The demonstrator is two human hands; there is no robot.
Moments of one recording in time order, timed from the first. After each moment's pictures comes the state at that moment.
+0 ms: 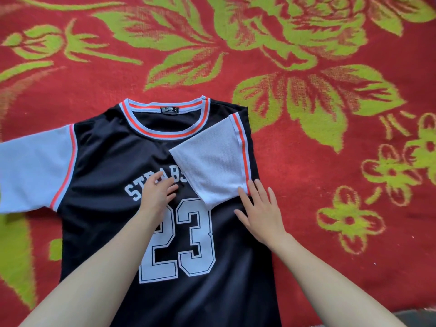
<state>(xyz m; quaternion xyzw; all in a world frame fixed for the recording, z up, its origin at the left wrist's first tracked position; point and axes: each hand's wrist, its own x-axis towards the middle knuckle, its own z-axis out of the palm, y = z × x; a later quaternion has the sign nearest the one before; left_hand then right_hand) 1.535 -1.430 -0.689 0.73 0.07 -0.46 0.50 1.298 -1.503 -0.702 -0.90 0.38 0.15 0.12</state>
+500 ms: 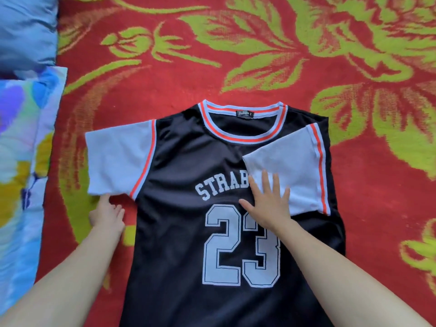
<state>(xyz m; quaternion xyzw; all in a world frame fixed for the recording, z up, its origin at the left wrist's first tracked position) 1.727 -1.270 -0.705 0.72 0.35 -0.24 0.55 1.450 -1.481 -0.713 -0.85 0.40 0.26 0.21</state>
